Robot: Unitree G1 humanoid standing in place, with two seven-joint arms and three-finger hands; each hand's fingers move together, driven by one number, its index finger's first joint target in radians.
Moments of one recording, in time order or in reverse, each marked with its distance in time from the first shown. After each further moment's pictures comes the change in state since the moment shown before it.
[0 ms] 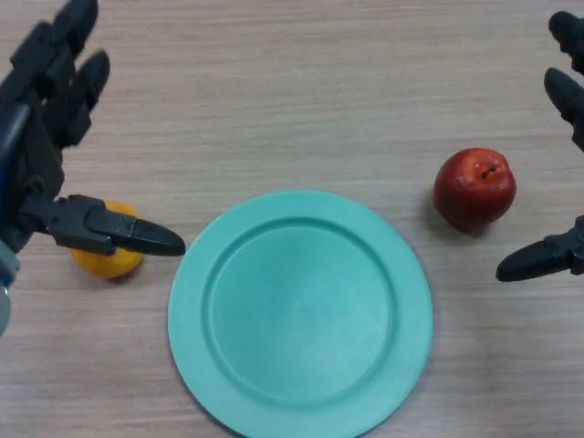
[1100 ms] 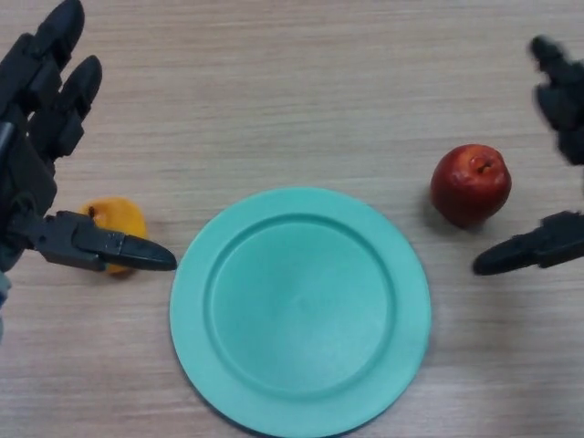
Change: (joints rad) left arm 0.066 -0.025 0.031 -0.016 -0.039 -0.111 -0.017; right arm -0.087 0.029 0.111 0.435 -0.178 -0.331 -0.034
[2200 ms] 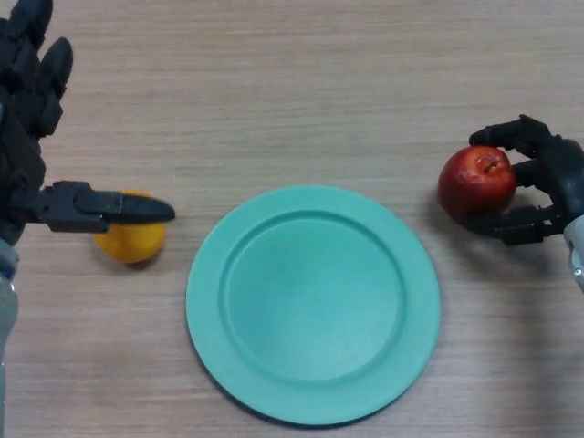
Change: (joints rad) left arm -0.077 -0.015 -0.028 0.166 0.052 -0.141 0.130; right arm -0.312 0.000 0.051 0.800 -0.247 -0.272 -0.250
